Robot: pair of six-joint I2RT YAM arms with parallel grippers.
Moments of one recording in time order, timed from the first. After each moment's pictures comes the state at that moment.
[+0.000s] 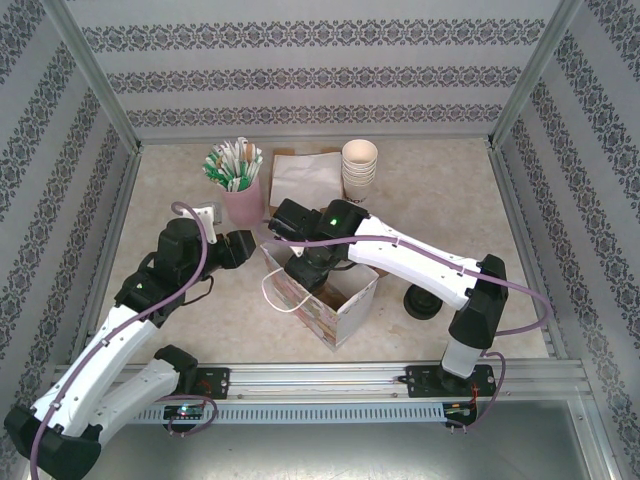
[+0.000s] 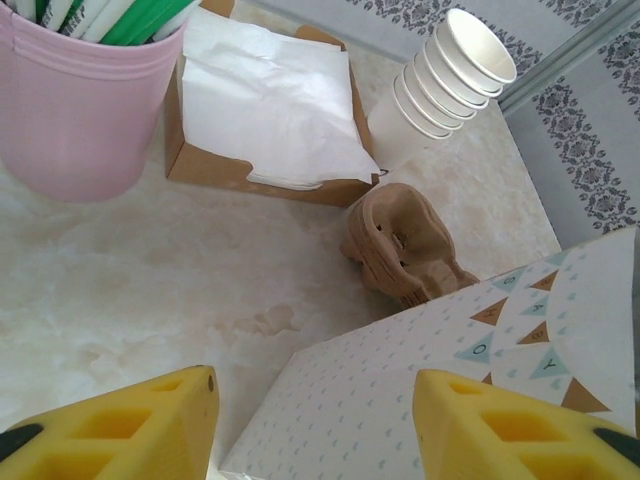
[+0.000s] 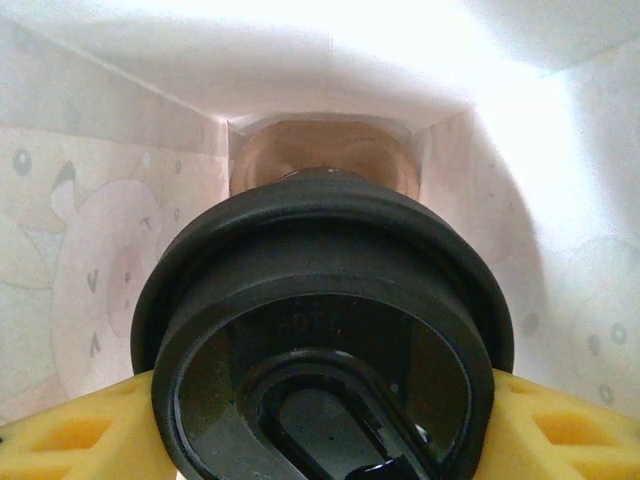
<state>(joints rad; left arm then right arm) -0.42 0.79 0.80 -0.52 0.09 -0.58 1.04 1.75 1.74 -1.30 0.07 0.26</state>
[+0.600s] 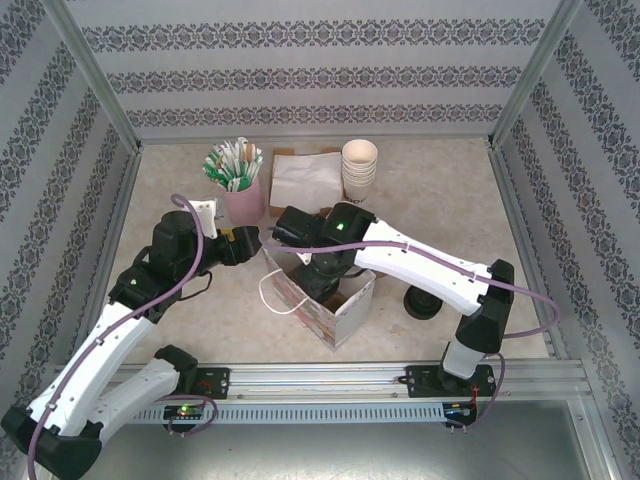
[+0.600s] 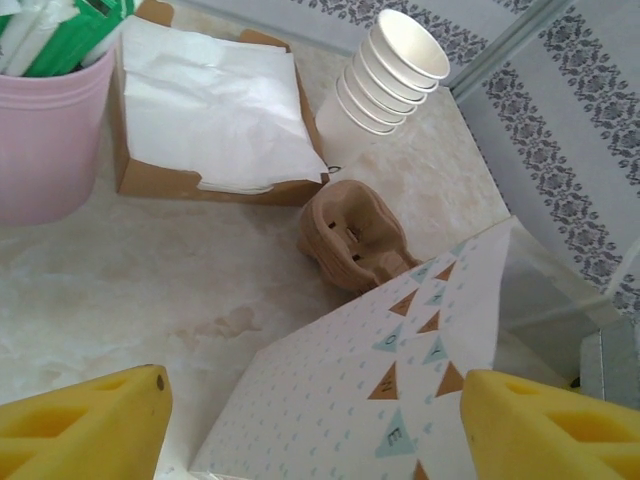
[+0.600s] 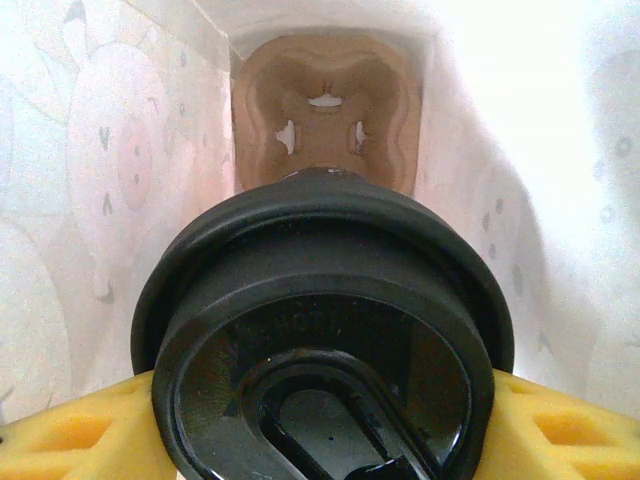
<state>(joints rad) -0.42 0.82 0.90 -0.56 0.17 -0.54 1.08 1.70 1.77 -1.44 0.07 0.32</state>
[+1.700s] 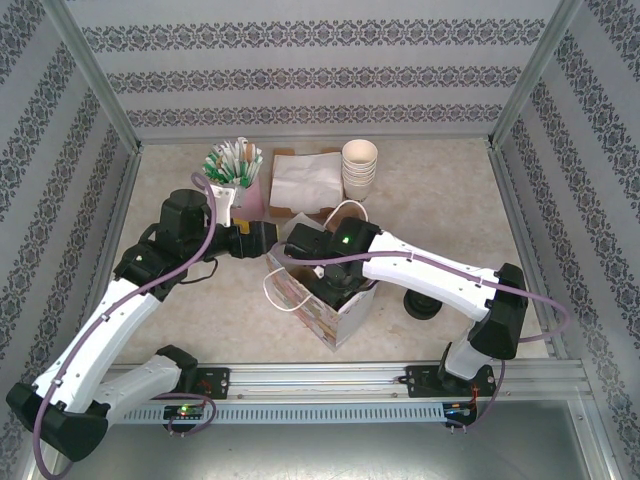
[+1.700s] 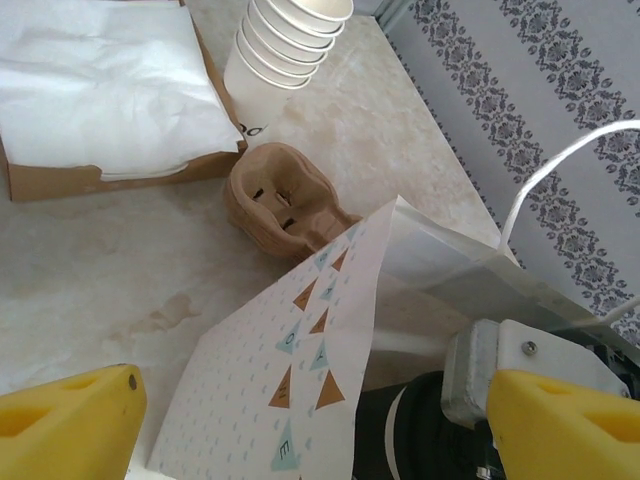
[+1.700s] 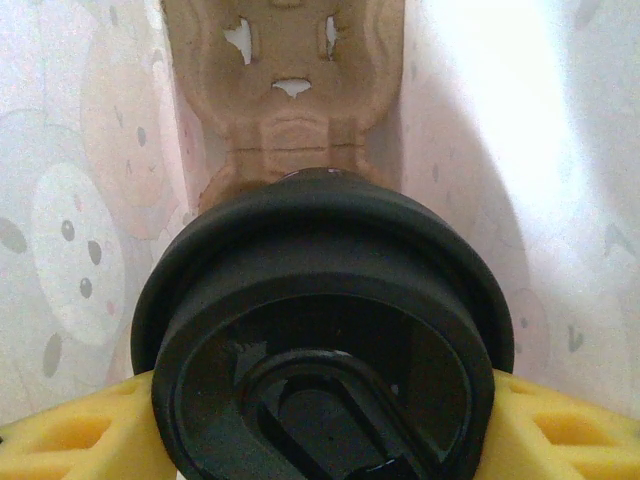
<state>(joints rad) -0.42 0.96 1.05 -0.63 0.37 -0.41 1.08 1.63 1.56 -1.41 0.08 0.37</state>
